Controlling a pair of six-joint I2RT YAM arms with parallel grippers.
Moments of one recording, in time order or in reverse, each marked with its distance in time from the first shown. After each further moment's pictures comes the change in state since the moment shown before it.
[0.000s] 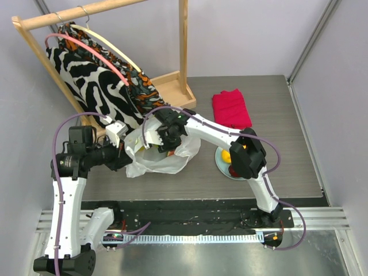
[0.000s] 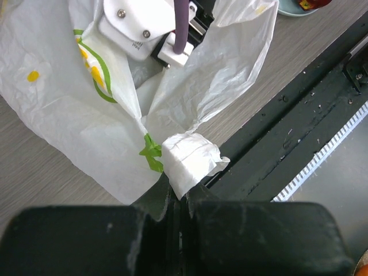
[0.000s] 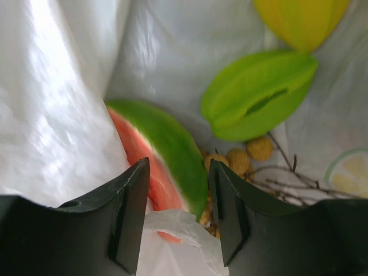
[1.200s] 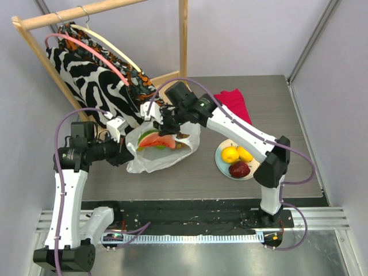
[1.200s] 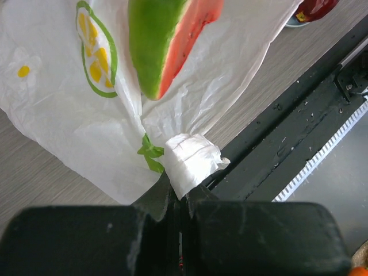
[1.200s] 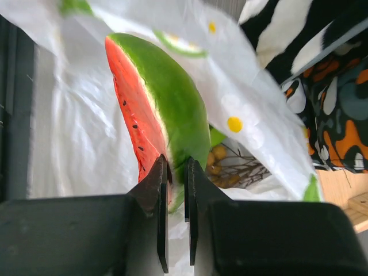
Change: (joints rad) left arm 0.004 0.055 0.000 0.046 0.021 -0.036; right arm -0.016 -0.229 0.089 -0.010 -0.156 0.283
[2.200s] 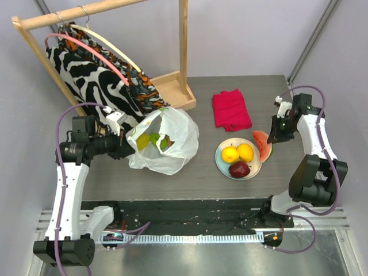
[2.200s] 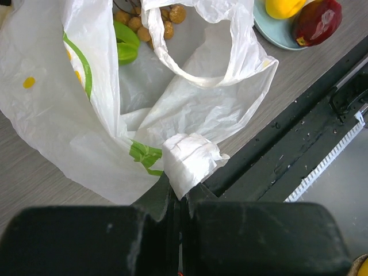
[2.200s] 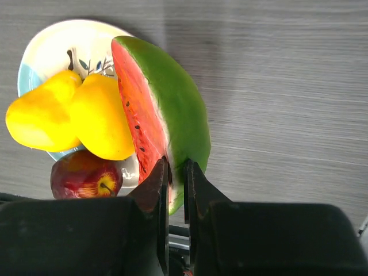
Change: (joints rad) left arm 0.001 0.059 0.003 0.092 0.002 -0.079; right arm -1.149 -0.446 -0.723 -0.100 0.138 0.501
